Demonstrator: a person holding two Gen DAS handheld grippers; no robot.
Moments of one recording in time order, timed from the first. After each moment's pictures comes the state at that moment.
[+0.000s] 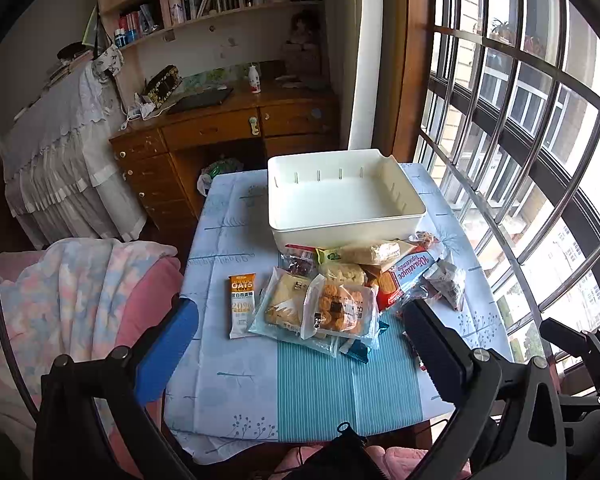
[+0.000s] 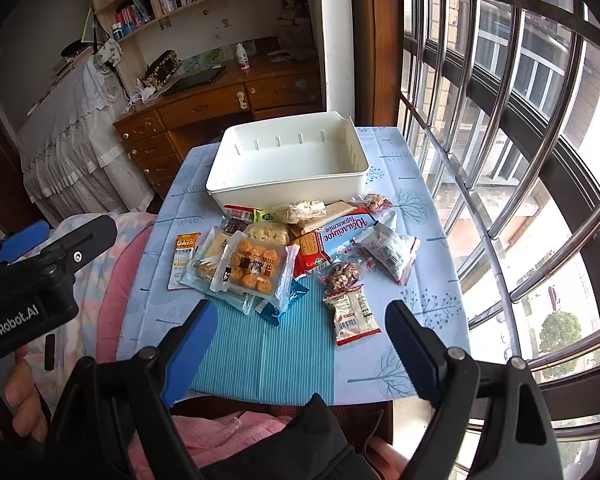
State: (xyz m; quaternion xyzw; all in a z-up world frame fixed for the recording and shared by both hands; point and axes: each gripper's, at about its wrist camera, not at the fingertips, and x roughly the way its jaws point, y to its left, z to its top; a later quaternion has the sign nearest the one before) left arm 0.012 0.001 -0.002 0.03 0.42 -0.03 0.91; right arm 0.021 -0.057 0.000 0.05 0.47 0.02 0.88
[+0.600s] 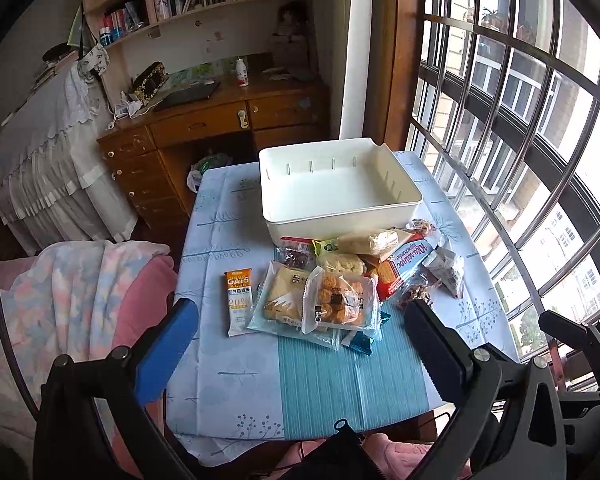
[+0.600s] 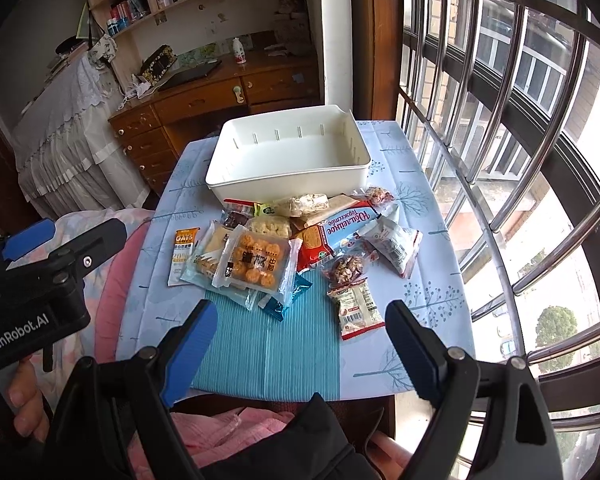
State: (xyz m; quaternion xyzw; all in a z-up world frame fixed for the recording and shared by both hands) left arm 0.016 0.013 -0.014 0.05 0.43 -0.05 0.90; right arm 0.021 -0.054 -0.012 0.05 0.48 0.02 0.88
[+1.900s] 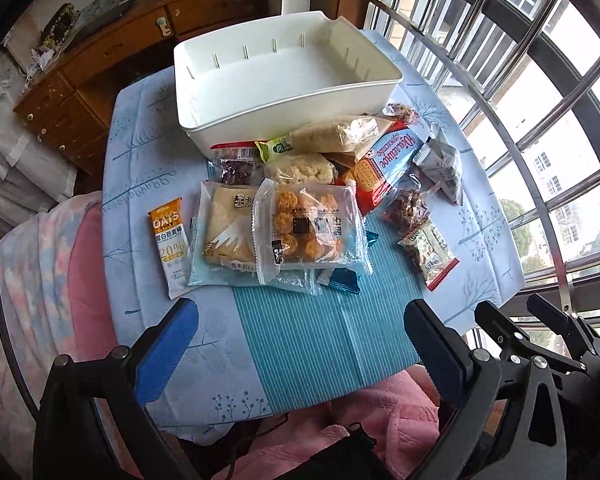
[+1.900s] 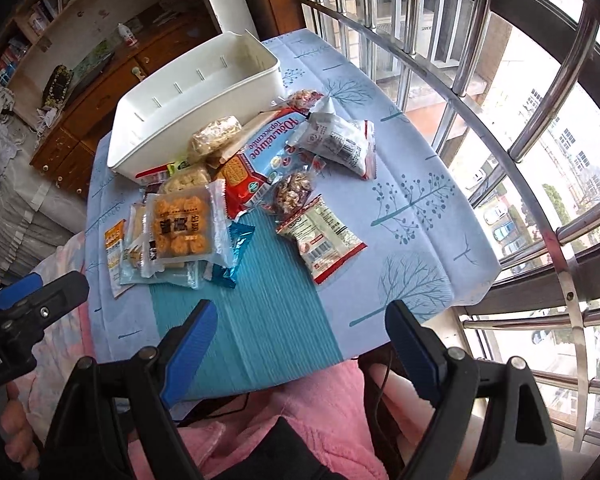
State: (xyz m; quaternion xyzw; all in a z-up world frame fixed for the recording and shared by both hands) left arm 0.102 -0.020 -0.133 0.09 0.60 -0.14 0.78; right arm 0.036 -0.085 -0.107 0.17 0.57 -0.12 0.80
